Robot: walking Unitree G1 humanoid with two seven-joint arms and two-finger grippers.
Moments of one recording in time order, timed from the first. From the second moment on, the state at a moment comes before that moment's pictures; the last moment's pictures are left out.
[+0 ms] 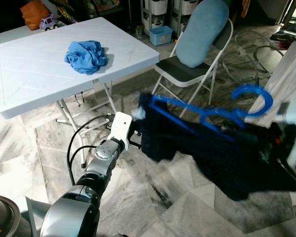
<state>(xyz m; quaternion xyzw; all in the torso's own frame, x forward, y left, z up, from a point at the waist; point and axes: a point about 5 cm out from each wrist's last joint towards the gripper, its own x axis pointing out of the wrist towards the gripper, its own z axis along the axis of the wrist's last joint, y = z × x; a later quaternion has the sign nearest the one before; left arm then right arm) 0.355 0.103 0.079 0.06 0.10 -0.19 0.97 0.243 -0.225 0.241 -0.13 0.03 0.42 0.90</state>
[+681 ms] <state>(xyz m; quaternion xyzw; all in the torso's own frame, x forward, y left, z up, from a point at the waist) 0.359 0.118 0.103 0.09 -0.01 -0.16 0.98 0.272 -0.190 0.209 -0.13 0.01 0.38 0.91</state>
